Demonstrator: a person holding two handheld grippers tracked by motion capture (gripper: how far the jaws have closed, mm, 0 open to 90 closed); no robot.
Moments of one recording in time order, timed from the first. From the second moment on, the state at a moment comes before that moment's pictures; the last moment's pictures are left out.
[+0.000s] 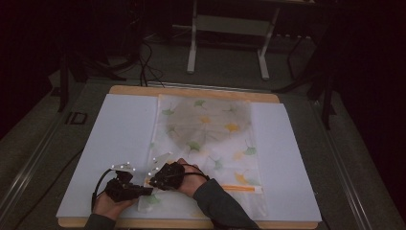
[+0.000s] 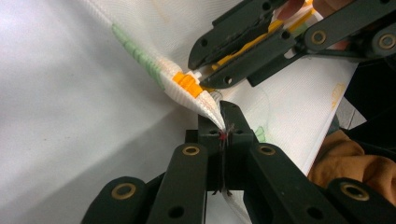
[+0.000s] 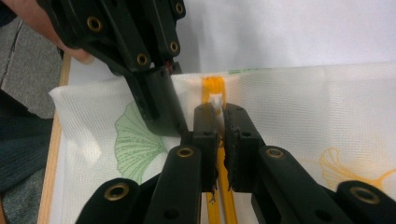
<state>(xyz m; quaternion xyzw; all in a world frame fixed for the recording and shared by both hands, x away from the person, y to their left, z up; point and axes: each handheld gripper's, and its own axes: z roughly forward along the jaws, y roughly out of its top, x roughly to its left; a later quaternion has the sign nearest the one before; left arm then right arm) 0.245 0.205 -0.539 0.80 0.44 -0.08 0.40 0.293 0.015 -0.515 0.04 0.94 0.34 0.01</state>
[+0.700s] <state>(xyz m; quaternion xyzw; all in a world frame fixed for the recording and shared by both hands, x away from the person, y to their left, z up) 0.243 0.207 -0.536 0.80 0.44 -0.07 0.40 0.291 0.011 -0.519 0.03 0.95 0.32 0.02</state>
